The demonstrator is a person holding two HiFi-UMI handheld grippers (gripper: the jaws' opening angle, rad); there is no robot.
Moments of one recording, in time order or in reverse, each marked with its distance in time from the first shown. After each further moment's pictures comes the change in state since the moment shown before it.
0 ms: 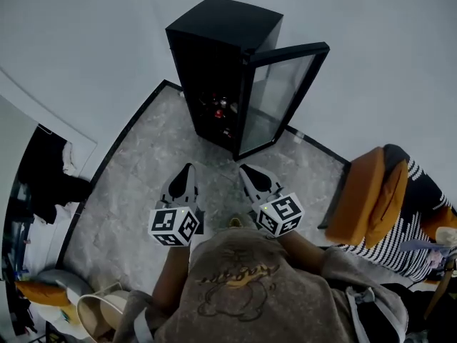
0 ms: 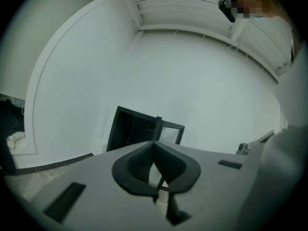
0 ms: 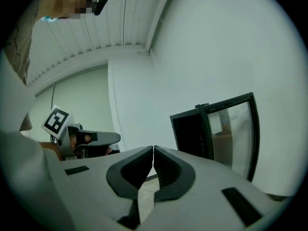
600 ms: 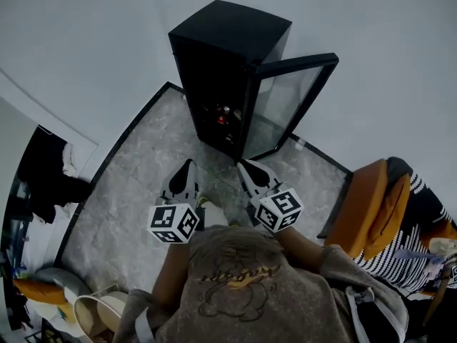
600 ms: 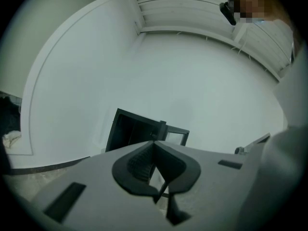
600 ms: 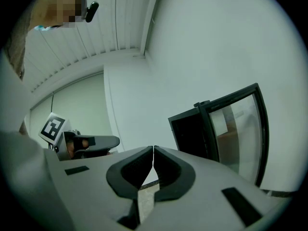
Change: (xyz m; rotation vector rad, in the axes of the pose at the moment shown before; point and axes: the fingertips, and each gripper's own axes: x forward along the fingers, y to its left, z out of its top) left arm 0.049 0.013 0.019 -0.013 -0.043 0.007; right arm 0.049 -0.036 0.018 0.070 -0.037 0.033
